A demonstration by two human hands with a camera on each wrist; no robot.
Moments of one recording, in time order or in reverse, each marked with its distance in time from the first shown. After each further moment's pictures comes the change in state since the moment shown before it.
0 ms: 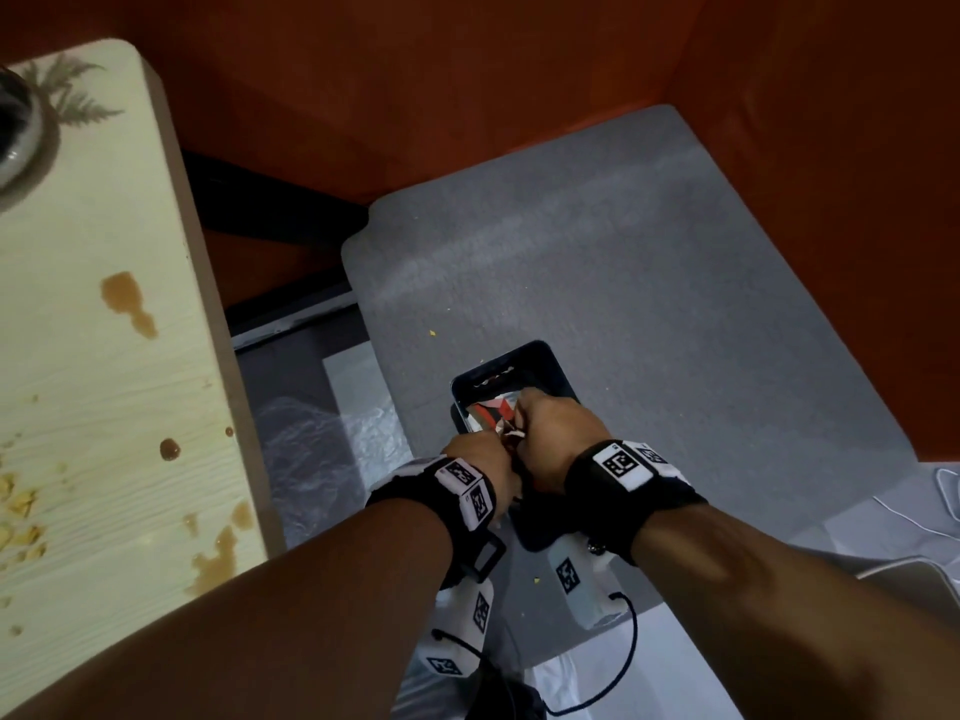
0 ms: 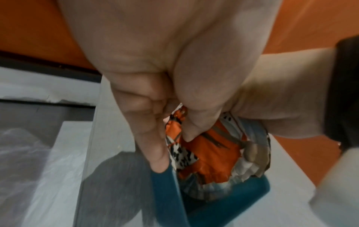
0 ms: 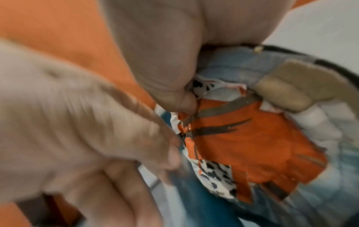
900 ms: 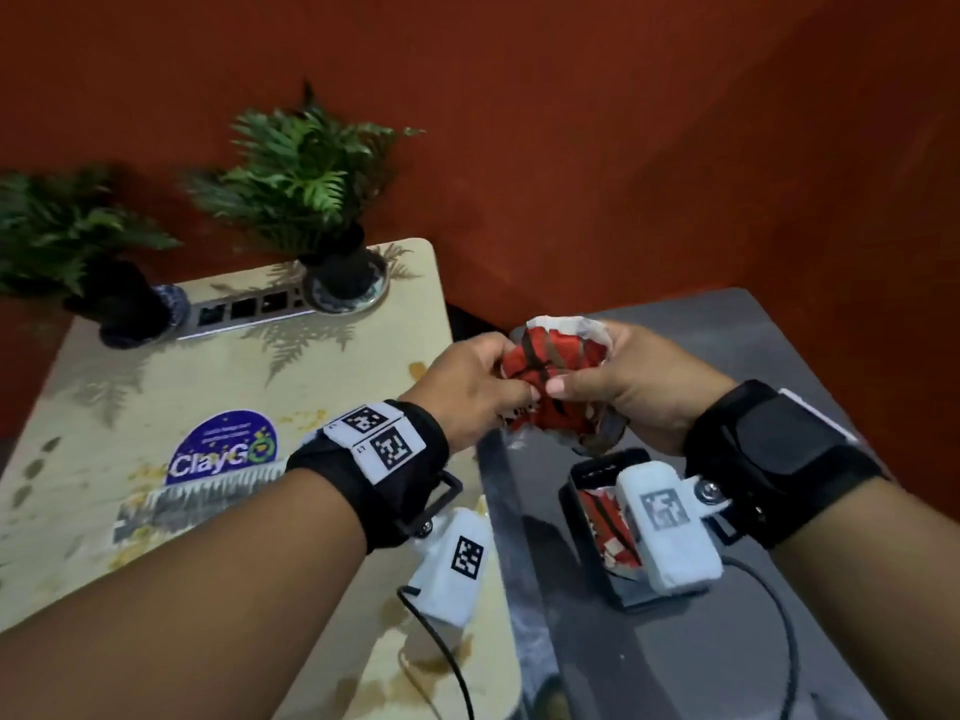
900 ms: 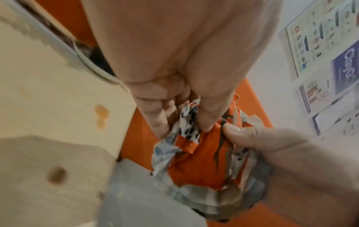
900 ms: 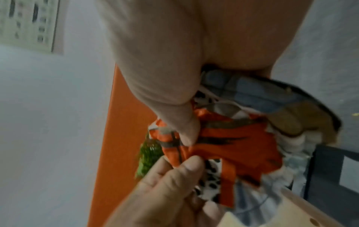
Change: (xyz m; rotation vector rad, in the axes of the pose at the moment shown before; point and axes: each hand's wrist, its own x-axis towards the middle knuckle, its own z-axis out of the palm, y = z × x) left_hand -0.208 -0.109 -0.168 -1.042 0.550 0.267; right_hand -0.135 -0.189 -0.174 0.959 -0.214 -0.465
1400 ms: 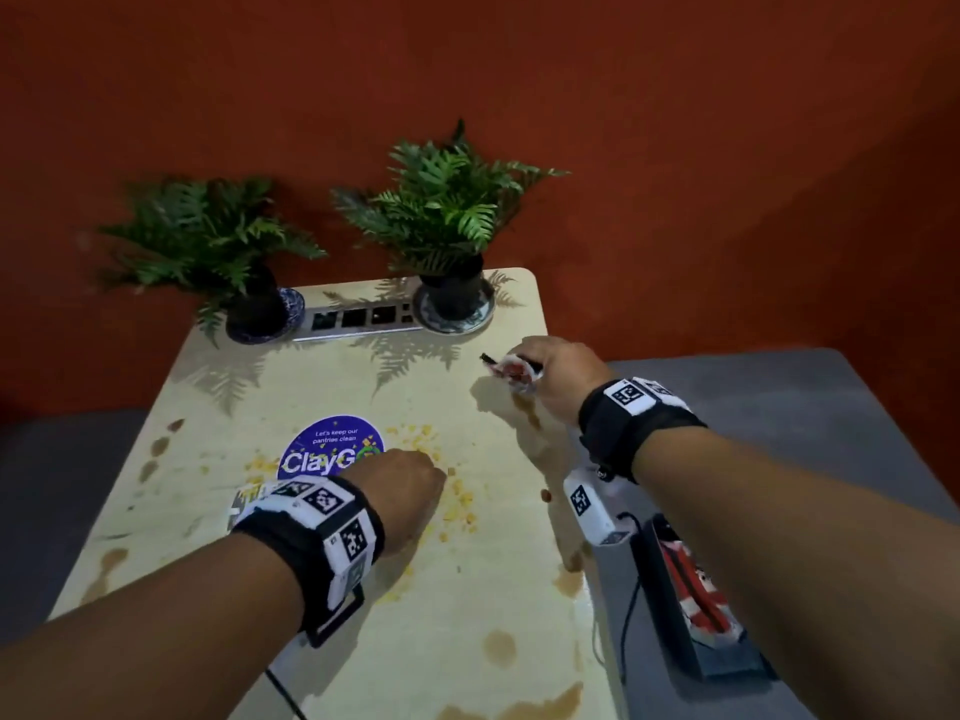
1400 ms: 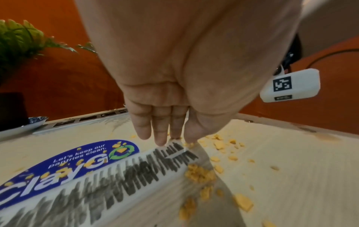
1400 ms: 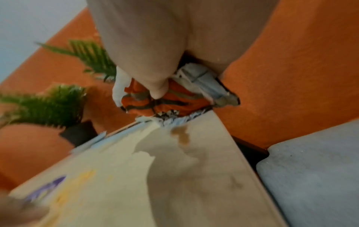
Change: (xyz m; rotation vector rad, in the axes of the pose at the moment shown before) left_hand -0.077 -0.095 -0.129 1.306 -0.260 -0.140; right_hand 0.154 0.021 0.104 -1.088 0.057 -0.251
